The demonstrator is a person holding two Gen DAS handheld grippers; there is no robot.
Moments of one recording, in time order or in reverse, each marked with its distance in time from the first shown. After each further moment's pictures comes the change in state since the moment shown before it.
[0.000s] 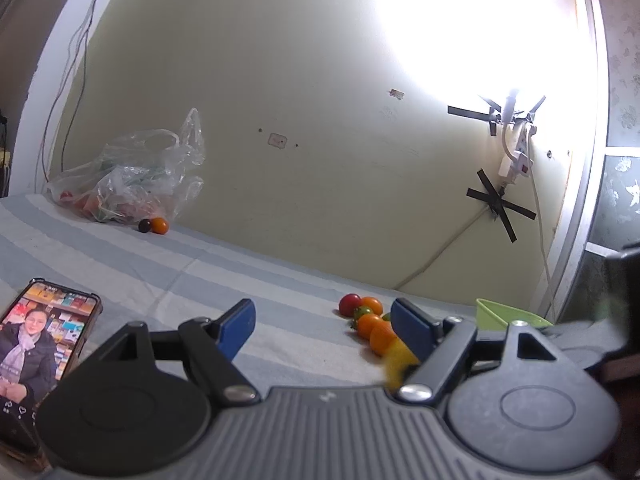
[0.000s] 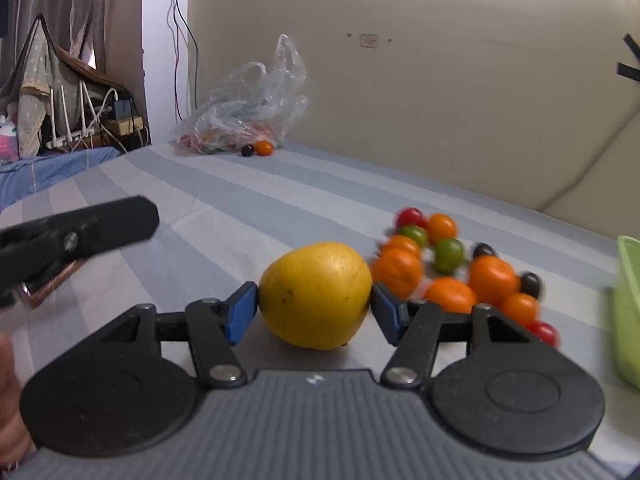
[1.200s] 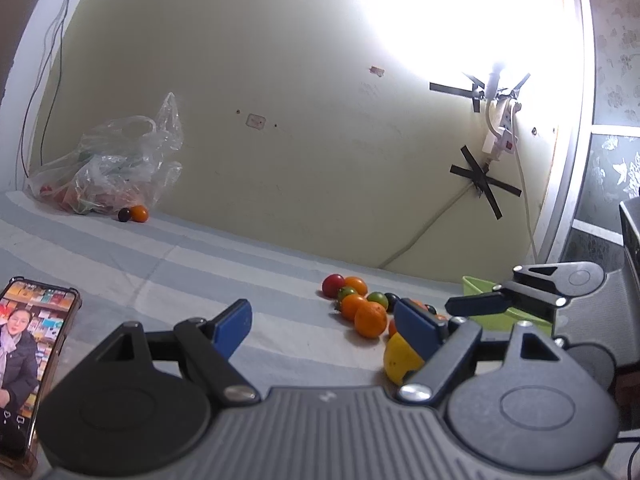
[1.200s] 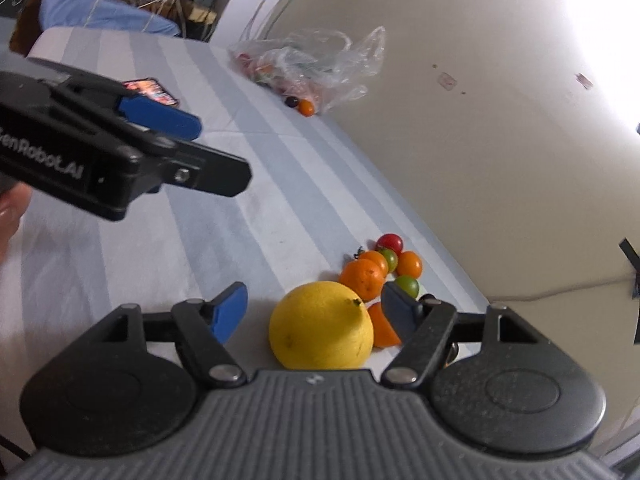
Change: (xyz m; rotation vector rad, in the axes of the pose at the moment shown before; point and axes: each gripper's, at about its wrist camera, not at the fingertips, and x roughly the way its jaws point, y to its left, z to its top) left arm 0.009 -0.003 0.001 0.036 0.065 -0.058; right arm -0.020 0.034 0.000 -0.546 0.093 -0.097
